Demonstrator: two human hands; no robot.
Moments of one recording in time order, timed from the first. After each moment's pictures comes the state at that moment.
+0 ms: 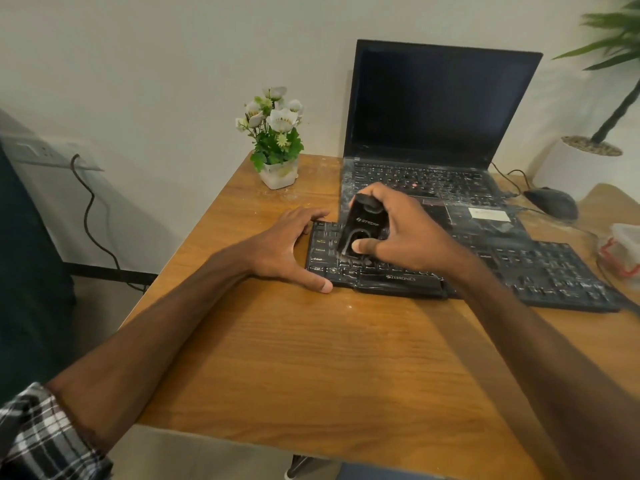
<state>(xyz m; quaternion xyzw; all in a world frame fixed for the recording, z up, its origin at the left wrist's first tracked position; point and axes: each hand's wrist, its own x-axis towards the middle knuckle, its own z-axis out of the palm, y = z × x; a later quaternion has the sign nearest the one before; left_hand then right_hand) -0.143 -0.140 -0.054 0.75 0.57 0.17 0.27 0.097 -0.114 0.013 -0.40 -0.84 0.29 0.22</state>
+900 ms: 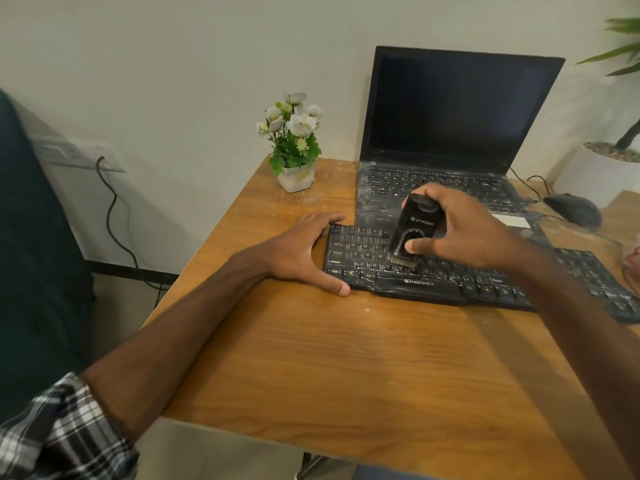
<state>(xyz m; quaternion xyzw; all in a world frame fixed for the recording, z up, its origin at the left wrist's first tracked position) -0.145 -0.139 -0.056 0.76 0.57 0.17 0.27 0.137 -0.101 0.025 -0.45 -0.83 0.28 0.19</state>
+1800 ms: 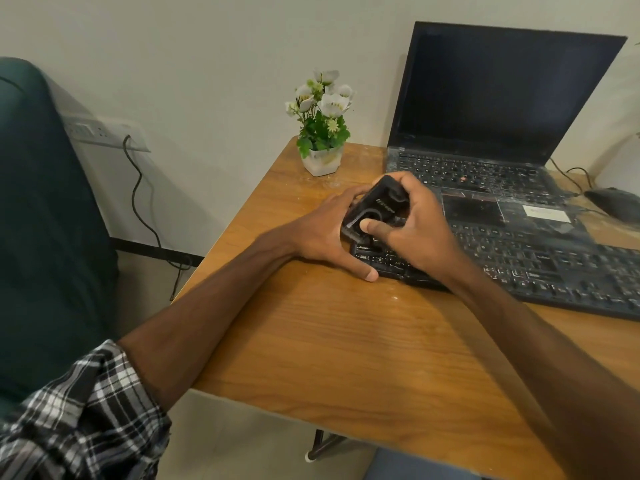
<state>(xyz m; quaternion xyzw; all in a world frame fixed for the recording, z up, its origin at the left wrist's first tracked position) -0.145 -0.132 -0.063 0.75 0.55 0.23 0.27 0.050 -0.125 -0.019 -0.36 -0.79 0.32 0.37</state>
